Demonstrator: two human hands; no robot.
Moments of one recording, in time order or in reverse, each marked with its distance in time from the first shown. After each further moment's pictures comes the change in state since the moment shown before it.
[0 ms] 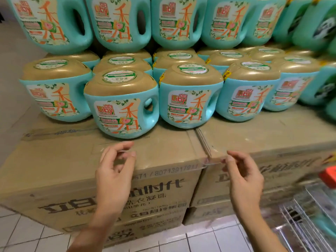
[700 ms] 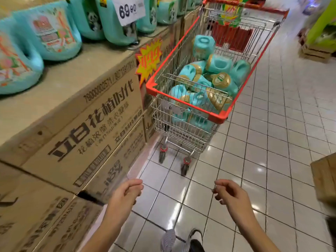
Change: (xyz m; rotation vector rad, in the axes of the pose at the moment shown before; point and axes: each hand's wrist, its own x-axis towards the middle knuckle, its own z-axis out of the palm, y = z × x) left_hand -0.248 -0.053 0.180 0.235 -1.177 -0.521; right_hand -0.260 0.048 -0.328 -0.175 0.622 0.704
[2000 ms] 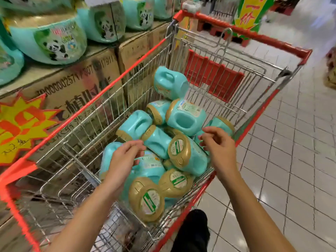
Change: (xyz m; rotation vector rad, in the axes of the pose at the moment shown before) left_hand 0.424 0.339 0.446 -0.238 0.094 0.115; right_hand 0.652 -0.260 -0.157 0.106 -0.063 -0.342
